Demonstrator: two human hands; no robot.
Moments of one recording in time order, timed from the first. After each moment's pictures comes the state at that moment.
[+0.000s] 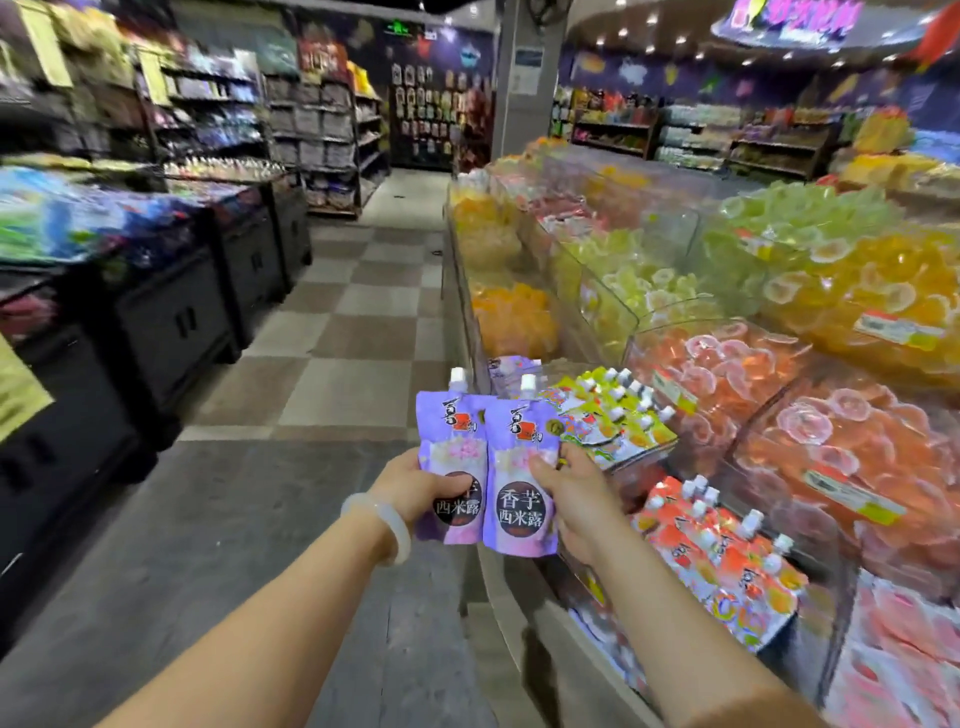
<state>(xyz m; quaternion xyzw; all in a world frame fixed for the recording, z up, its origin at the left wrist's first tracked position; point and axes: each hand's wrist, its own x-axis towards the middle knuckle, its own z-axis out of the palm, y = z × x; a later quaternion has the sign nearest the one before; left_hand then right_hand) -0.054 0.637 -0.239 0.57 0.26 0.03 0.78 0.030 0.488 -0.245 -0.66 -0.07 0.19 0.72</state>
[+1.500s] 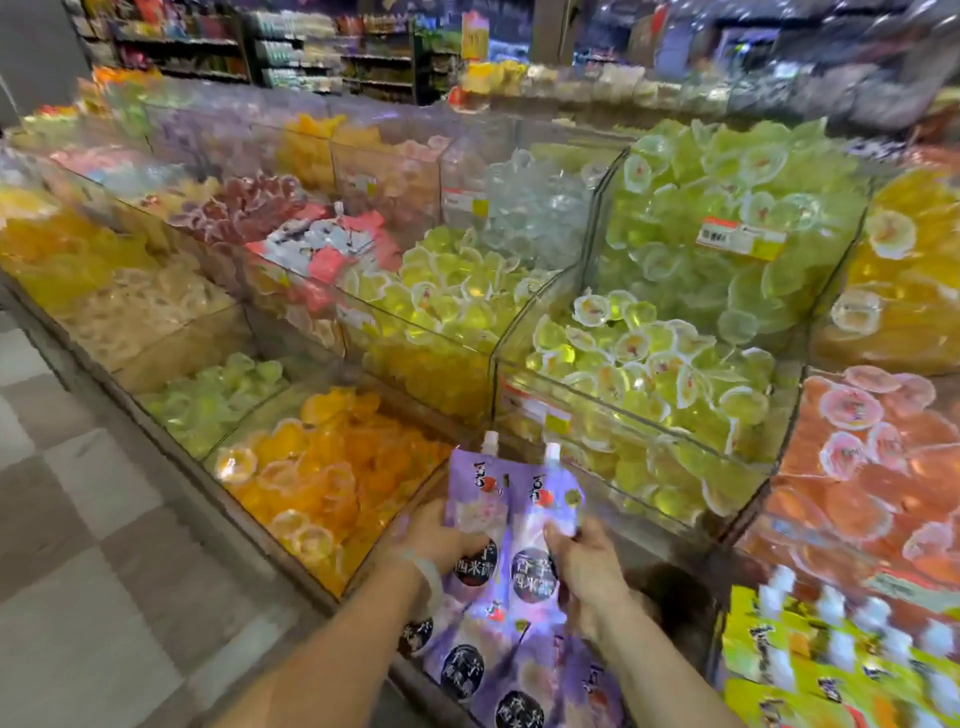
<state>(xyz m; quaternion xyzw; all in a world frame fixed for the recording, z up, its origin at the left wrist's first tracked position) 0.592 0.844 -0.321 0.78 -0.01 -0.25 0.58 0.518 0.698 -0.347 -0.59 0.33 -0.09 0.73</state>
